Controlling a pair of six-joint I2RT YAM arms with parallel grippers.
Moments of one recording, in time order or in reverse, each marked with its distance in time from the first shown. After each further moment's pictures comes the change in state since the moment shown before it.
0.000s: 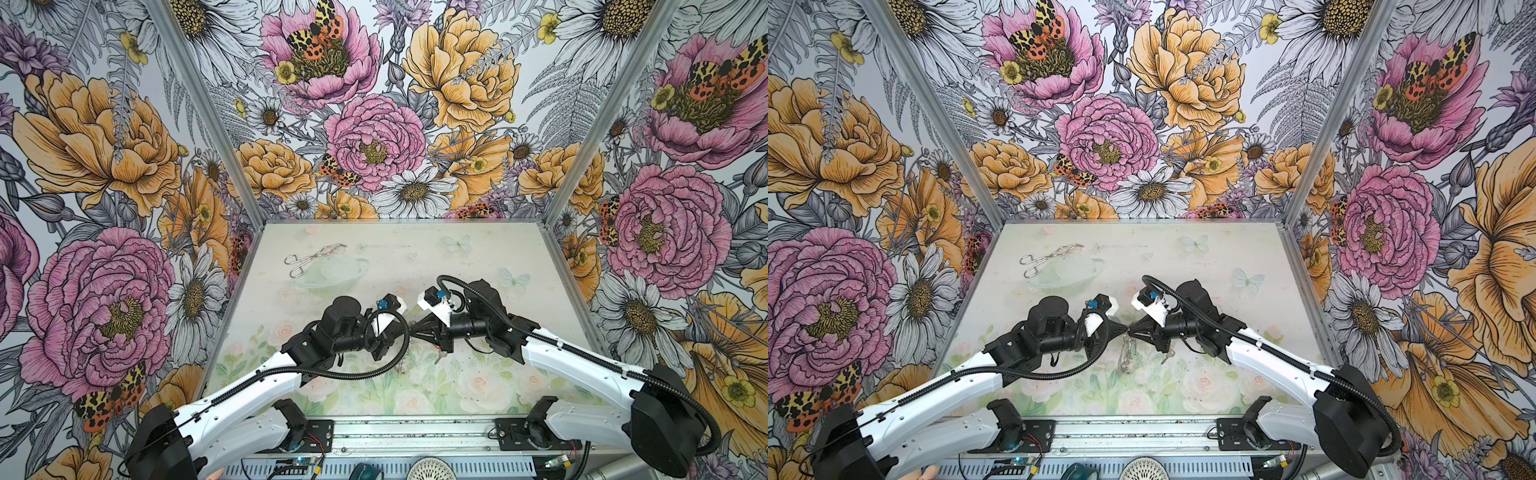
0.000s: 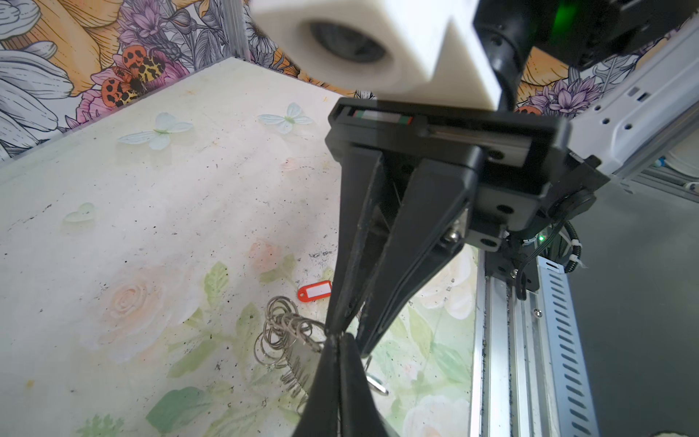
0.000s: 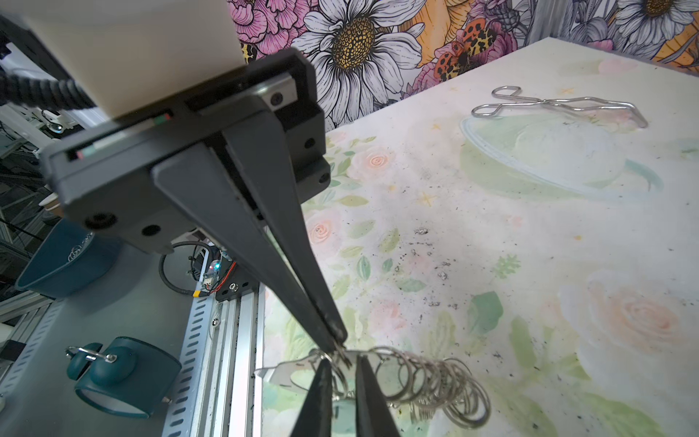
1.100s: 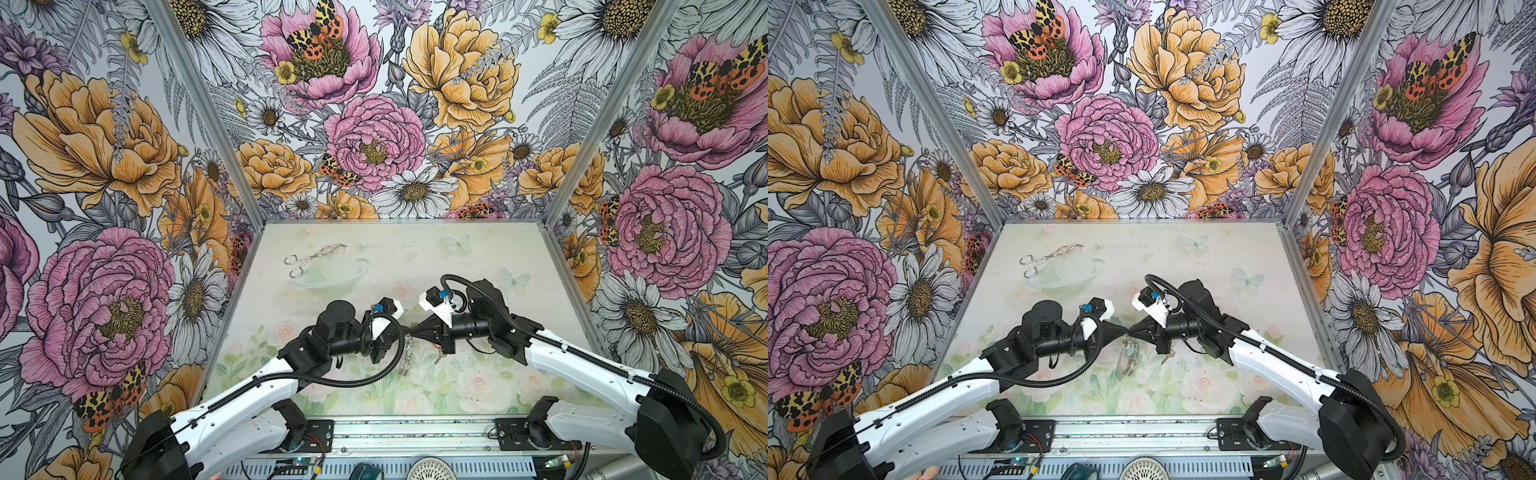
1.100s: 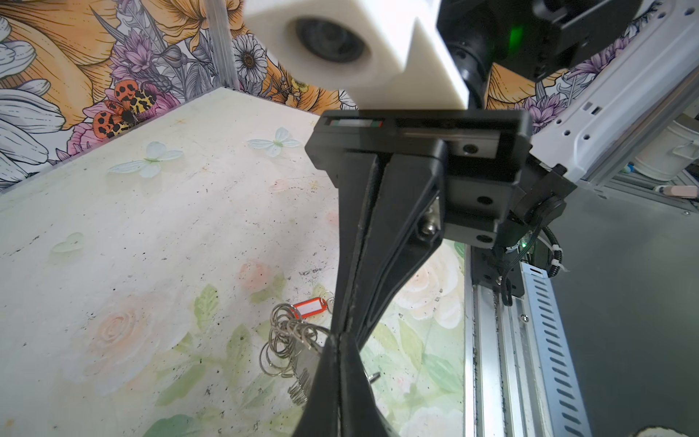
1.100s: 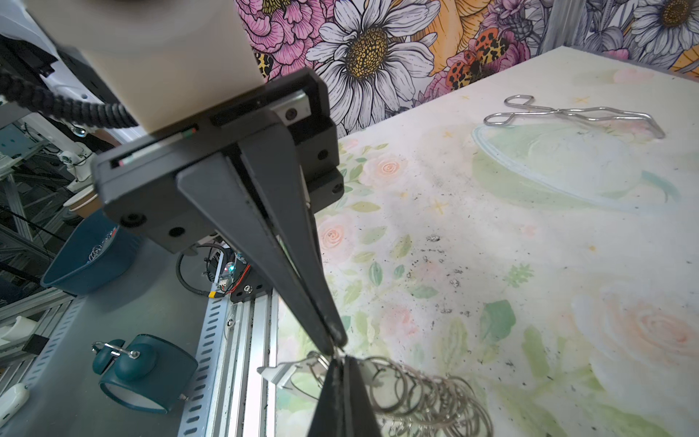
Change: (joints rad) left arm 0.004 -0.038 -0.057 0.088 0.041 0.004; right arm 0.011 -0.029 0.013 -0.031 -0.005 0.012
